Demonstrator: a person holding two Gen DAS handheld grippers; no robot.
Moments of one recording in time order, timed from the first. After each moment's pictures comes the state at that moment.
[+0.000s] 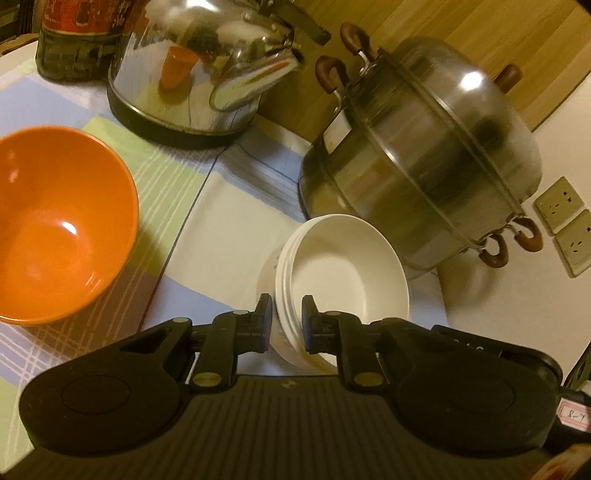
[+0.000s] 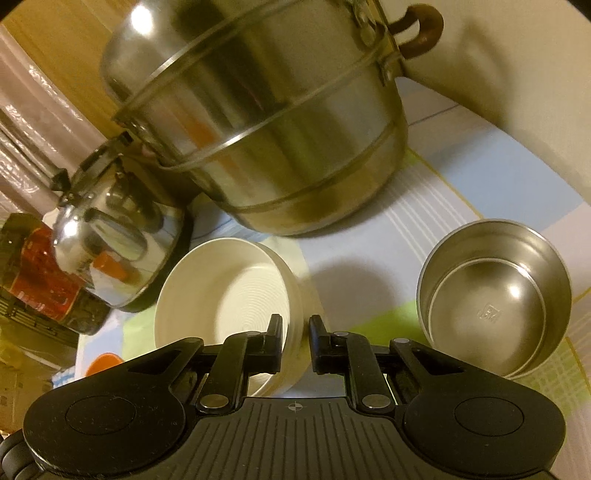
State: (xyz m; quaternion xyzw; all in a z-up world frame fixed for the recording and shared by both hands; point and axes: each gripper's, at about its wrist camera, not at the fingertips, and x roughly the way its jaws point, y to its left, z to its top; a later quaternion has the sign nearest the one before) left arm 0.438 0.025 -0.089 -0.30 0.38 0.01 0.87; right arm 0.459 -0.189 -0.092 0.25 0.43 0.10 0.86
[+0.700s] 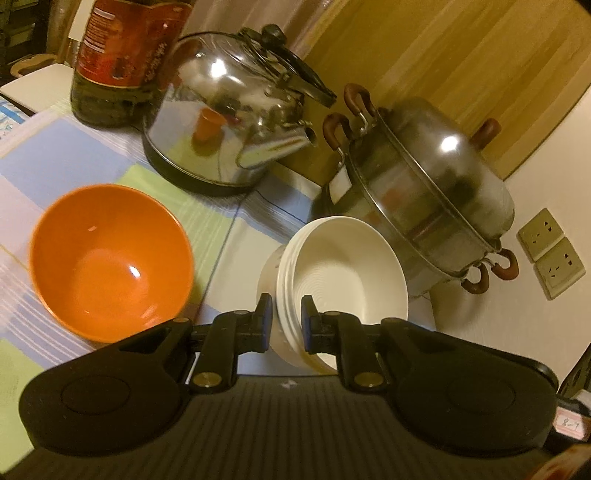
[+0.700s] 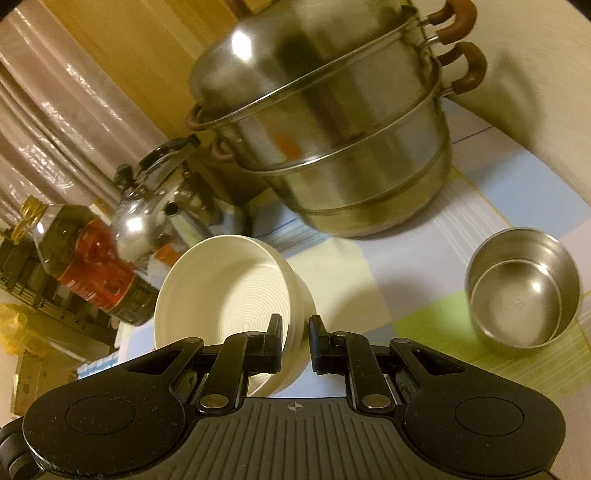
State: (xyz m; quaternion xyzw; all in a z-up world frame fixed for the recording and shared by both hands) left arm 0.393 0.060 -0.037 -0.30 0.35 0.03 0.89; right arm 0.430 -0.153 -0.042 0.25 0.41 0.14 0.86
